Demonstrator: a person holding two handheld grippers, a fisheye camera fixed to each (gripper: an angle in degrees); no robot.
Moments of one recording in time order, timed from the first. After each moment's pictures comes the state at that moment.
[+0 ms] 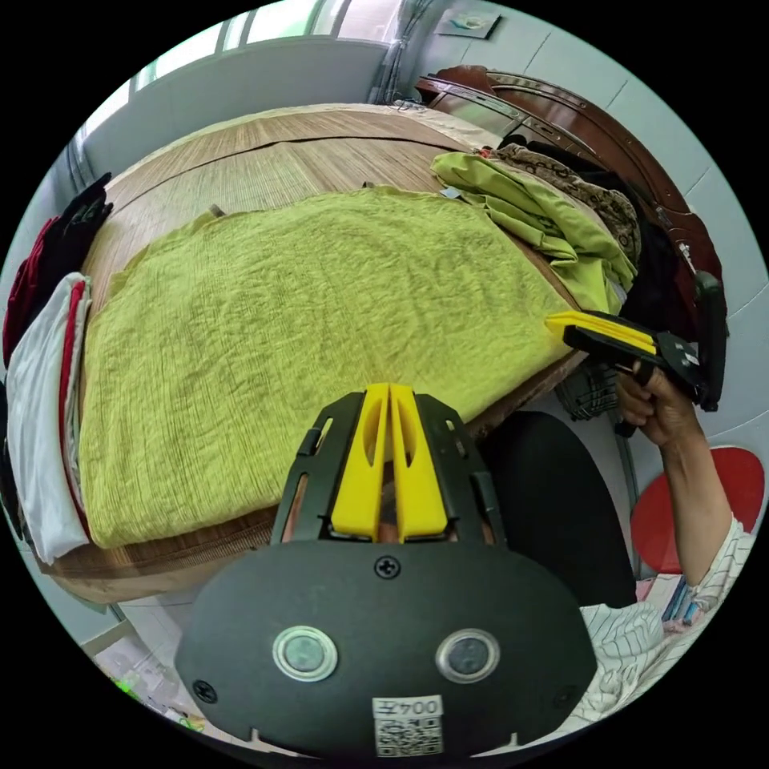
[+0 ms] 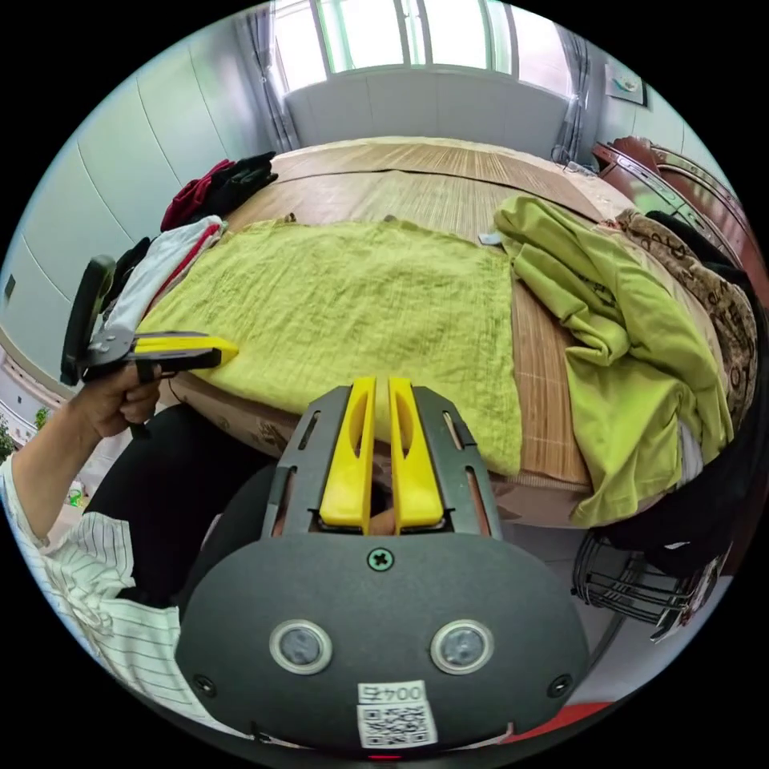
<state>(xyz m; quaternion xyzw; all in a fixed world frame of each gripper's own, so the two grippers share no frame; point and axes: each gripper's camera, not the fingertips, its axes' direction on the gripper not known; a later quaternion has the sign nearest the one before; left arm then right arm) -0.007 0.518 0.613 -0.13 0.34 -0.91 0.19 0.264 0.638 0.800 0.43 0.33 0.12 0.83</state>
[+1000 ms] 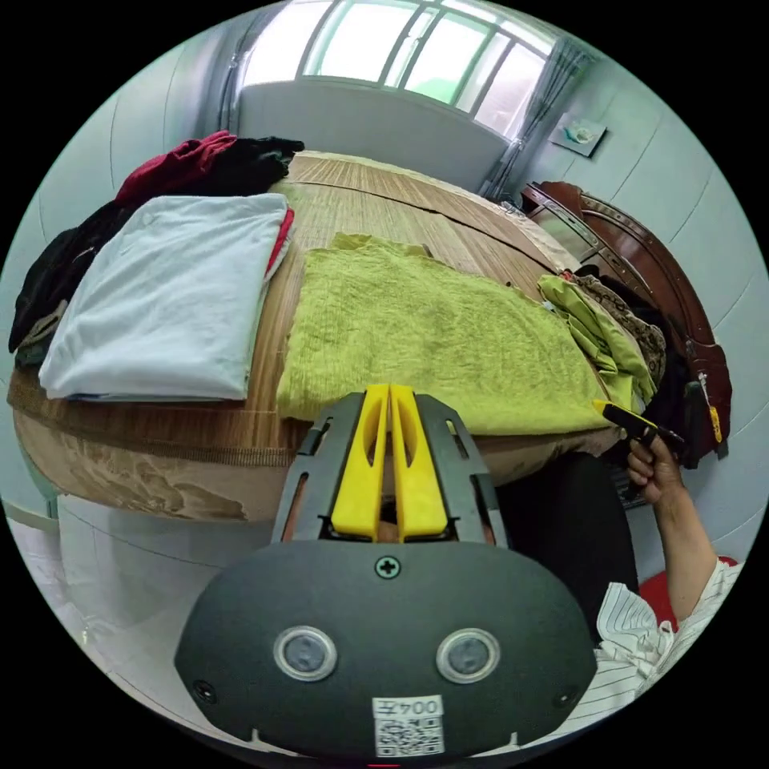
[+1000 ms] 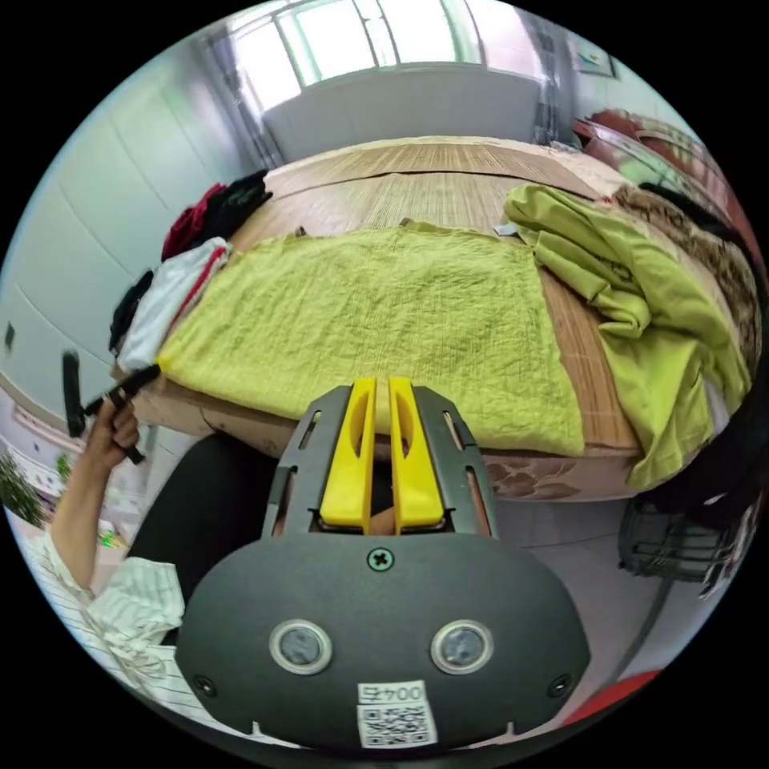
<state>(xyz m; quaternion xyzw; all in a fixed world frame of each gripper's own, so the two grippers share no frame) 0.207 0.423 0.410 -0.19 0.19 -0.96 0.02 0.245 0.635 0.809 0.46 0.29 0.15 0.83</state>
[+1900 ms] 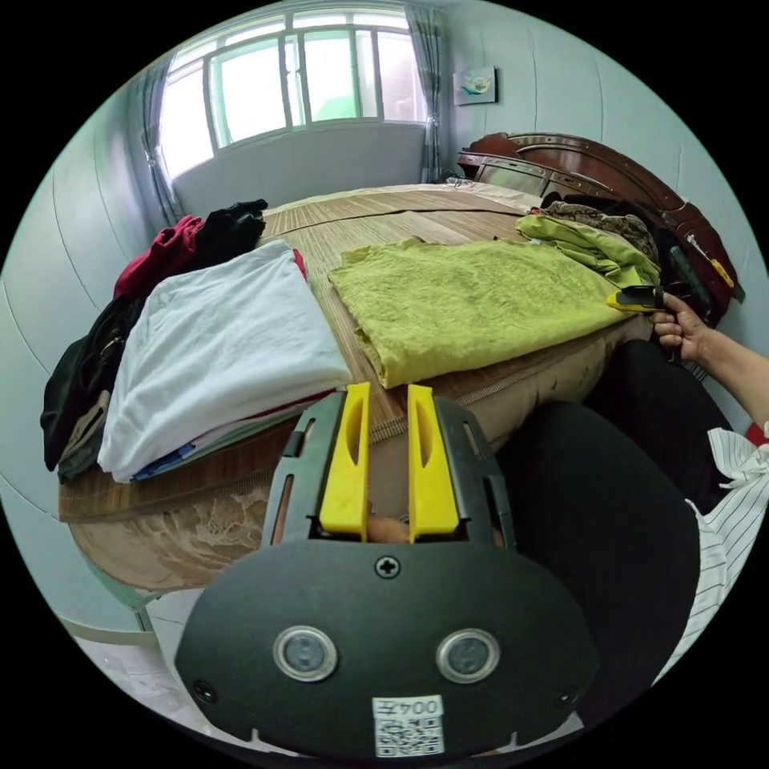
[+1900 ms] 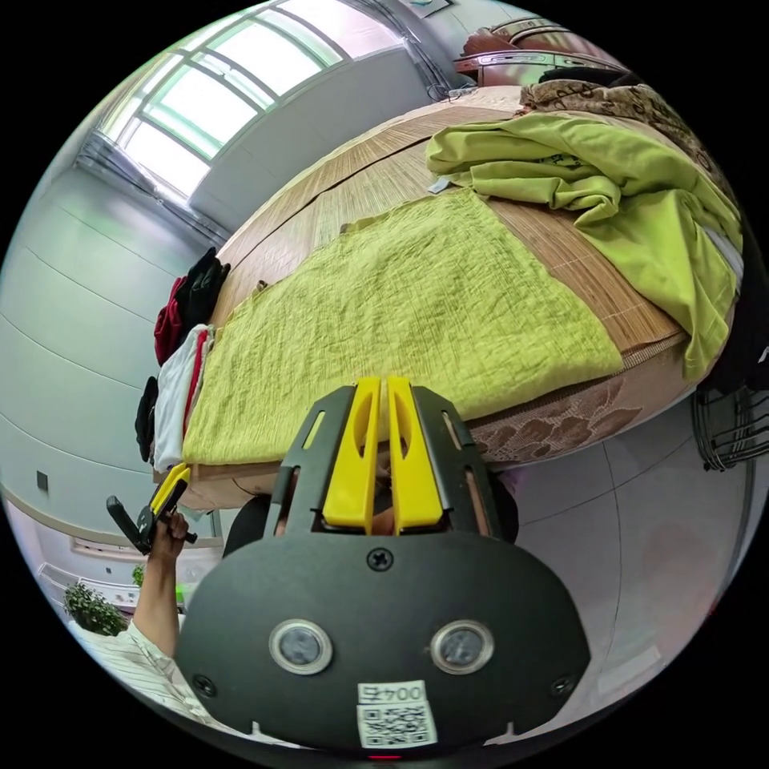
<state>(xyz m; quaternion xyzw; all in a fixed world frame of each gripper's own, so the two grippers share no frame) 0.262 0.363 0.366 -0.19 0.19 -0.93 0.26 0.302 0.665 0.816 0.54 0.13 0.27 0.79</state>
